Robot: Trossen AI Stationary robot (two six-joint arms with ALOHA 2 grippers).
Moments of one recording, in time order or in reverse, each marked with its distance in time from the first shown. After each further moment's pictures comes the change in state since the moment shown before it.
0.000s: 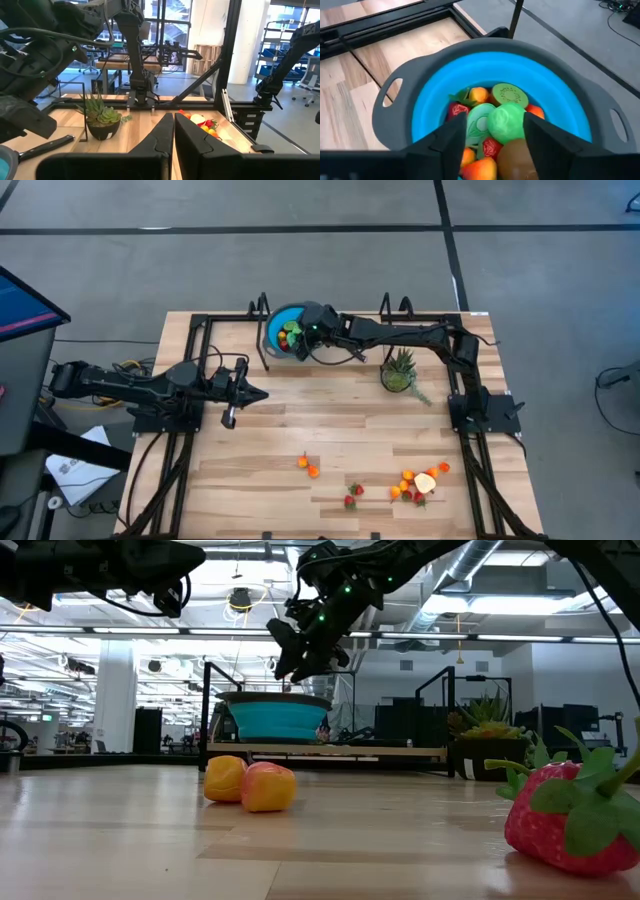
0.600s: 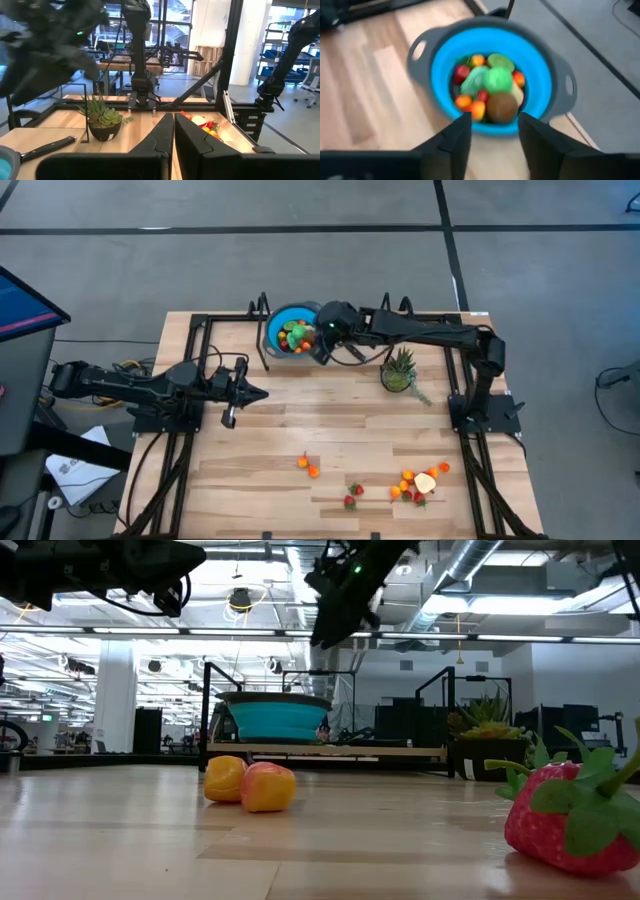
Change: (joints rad) left arm 0.001 0.000 0.001 0.006 -0.009 0.000; right arm 0.049 -0.209 0.000 -0.347 -0.001 -0.017
